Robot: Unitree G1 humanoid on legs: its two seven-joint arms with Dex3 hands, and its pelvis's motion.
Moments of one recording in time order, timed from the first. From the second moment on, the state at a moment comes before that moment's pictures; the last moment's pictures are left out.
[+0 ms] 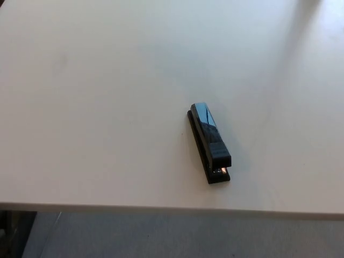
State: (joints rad) left_arm -0.20 0.51 0.29 1.12 -0.10 -0.31 -0.42; right_arm -0.96 -0.40 -0.28 0.42 0.17 -0.25 -0.02
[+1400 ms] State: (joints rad) left_arm -0.24 0.55 0.30 1.16 -0.10 -0.26 -0.40; right_arm -0.16 -0.59 -0.49 1.33 0.16 -0.19 -0.03
